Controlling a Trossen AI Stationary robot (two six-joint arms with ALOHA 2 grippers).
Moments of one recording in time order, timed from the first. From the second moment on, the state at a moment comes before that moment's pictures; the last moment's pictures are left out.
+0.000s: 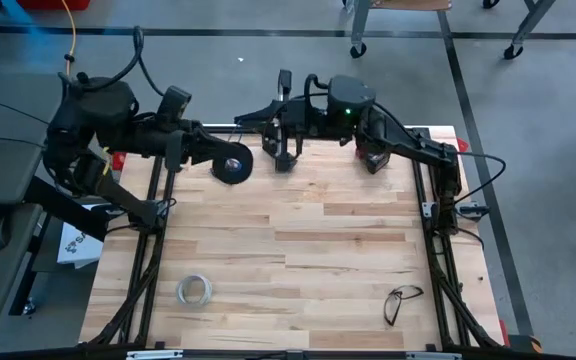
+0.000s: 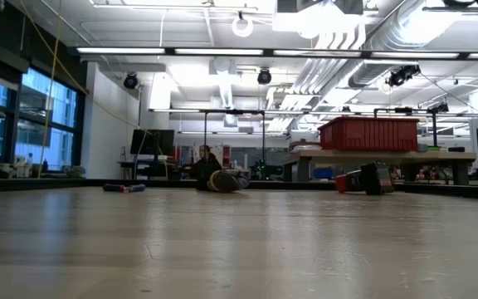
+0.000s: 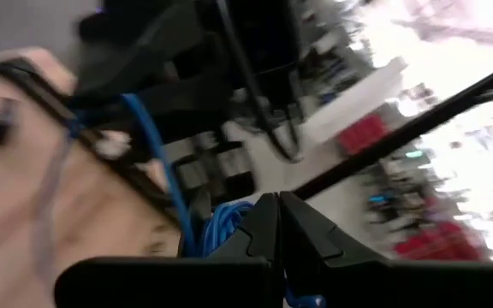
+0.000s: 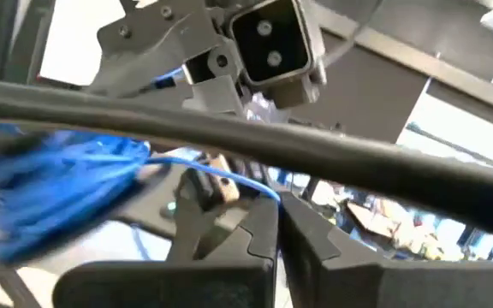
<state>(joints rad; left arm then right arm) -0.16 1.49 2.36 -1.00 -0.13 -0.90 -0.09 1.94 2.36 -0.23 -0.14 -0.38</state>
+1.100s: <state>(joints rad) -0.06 1.46 2.36 -1.04 -0.32 -0.08 -0.15 1.92 2.36 -0.48 -0.17 -0.26</state>
